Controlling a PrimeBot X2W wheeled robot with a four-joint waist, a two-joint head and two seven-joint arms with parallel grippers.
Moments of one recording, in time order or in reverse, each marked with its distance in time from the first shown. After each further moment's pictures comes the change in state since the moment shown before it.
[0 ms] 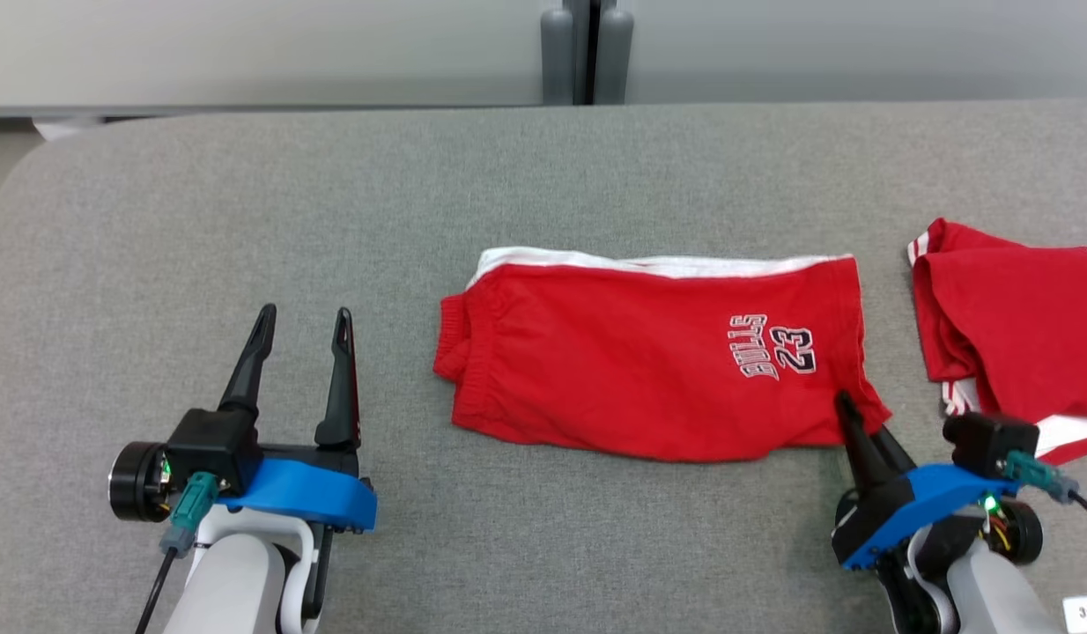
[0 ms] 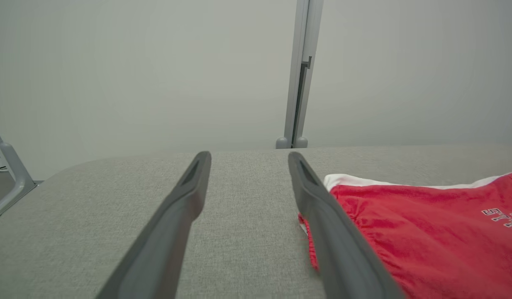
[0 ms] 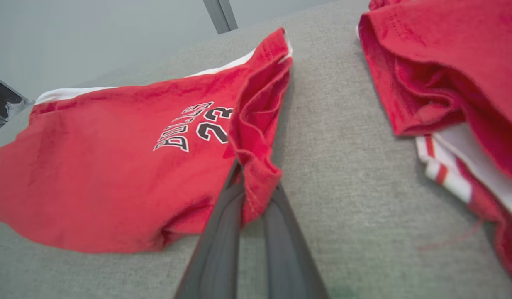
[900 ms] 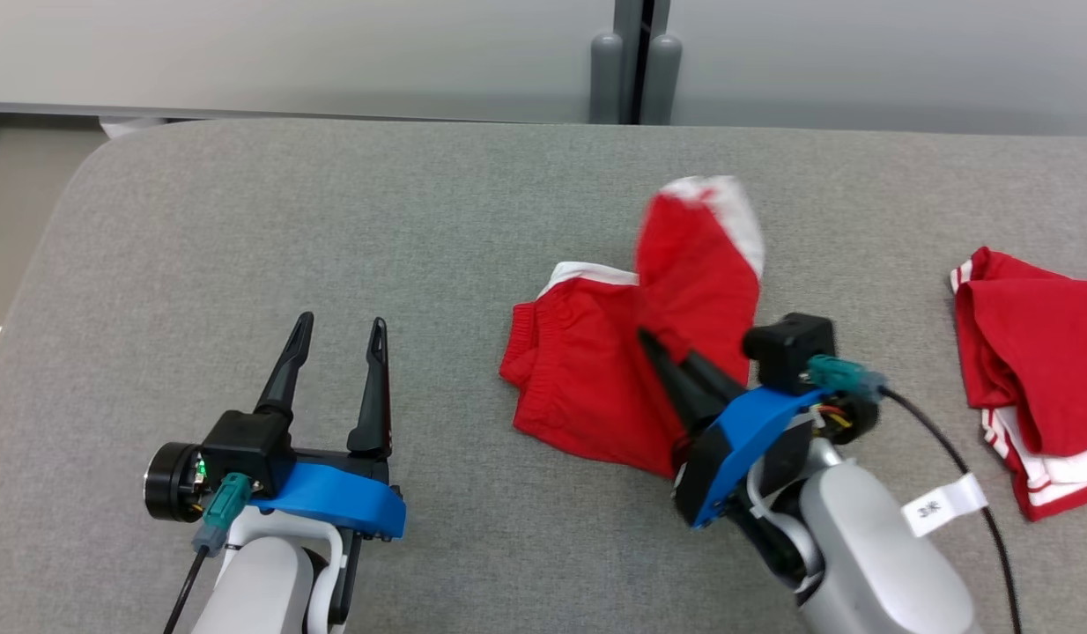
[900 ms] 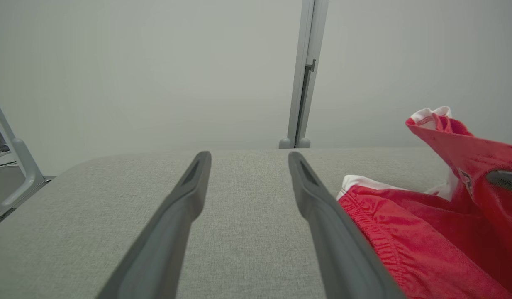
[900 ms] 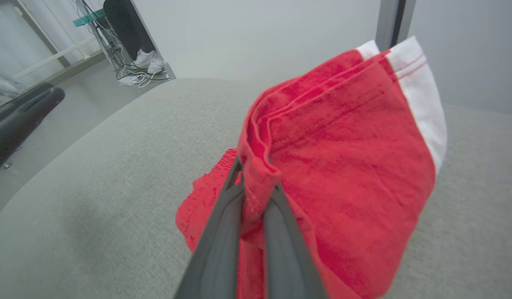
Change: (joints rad) left arm 0.010 -0.012 -0.047 0.009 -0.010 0.000 0.009; right arm -0.141 0.050 0.287 -0.156 -0.067 0.000 0.154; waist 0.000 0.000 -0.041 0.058
